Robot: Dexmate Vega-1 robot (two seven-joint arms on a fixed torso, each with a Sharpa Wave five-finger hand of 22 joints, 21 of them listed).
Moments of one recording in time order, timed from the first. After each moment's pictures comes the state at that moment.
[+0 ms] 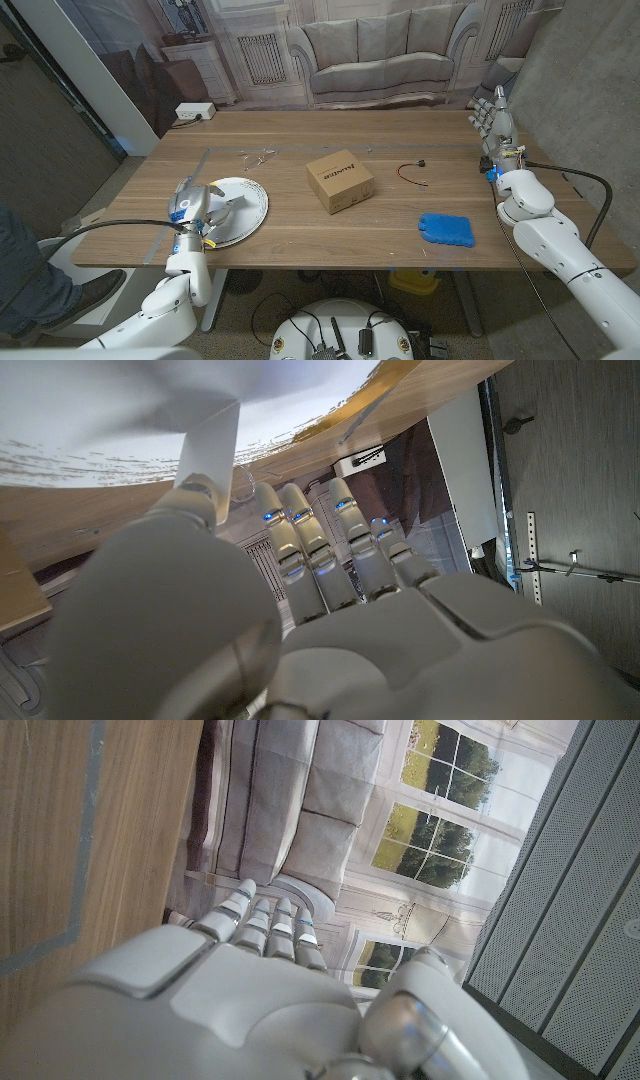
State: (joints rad) left arm 1.36 0.87 0.42 -1.98 0.53 0.76 0.79; left_hand 0.96 -0.12 0.33 0.08 0.26 0.93 -0.14 0.31 0.19 0.85 -0.21 0.18 0.45 0.62 -0.06 0.19 0.21 0.16 -0.04 0.19 0.17; right arm -1.11 -0.65 -0.09 -1.71 0.65 0.23 -0.25; right_hand 0.18 0.02 0.06 0.01 0.22 0.17 0.07 0.20 0.18 0.20 0.11 0.21 0.18 0.13 0.06 0.18 0.18 0.21 -0.01 0.20 0.18
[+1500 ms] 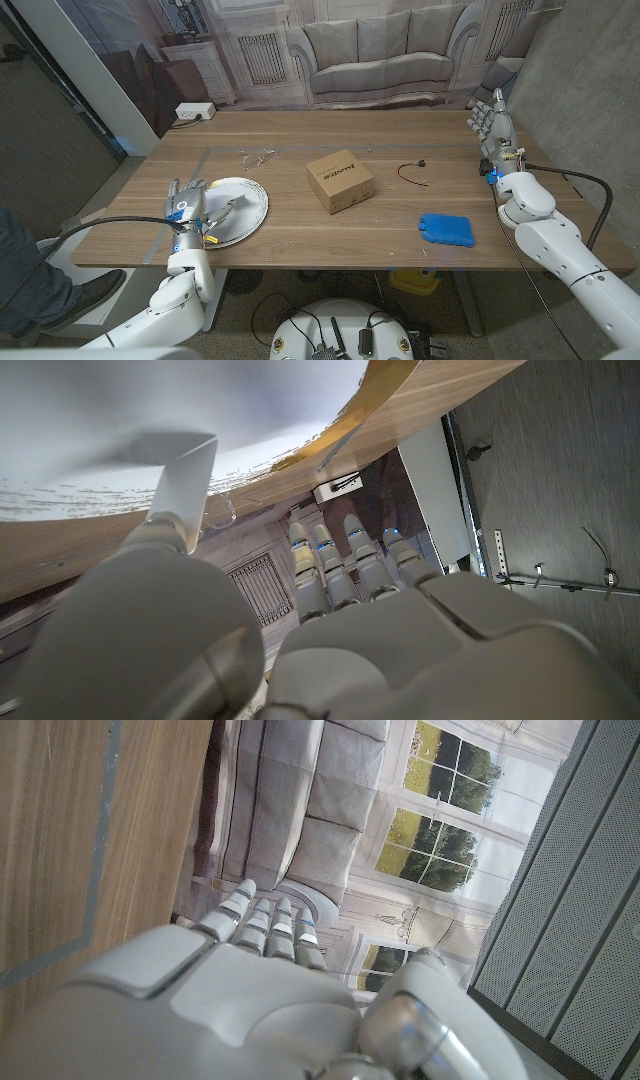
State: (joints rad) left arm 1.33 0.86 0.45 -2.02 0.50 0.92 0.74; left_hand 0.76 -0.15 0.20 0.14 0.35 0.48 -0.09 0.18 0.20 0.36 -0.13 0.18 0.37 0.25 -0.04 0.18 0.21 0.03 0.04 0.19 0.18; right arm -1.13 -0.66 -0.08 -1.72 0.66 0.22 -0.25; right_hand 0.18 0.03 0.05 0.01 0.22 0.17 0.06 0.20 0.18 0.20 0.11 0.21 0.18 0.13 0.06 0.18 0.18 0.21 -0.01 0.20 0.18
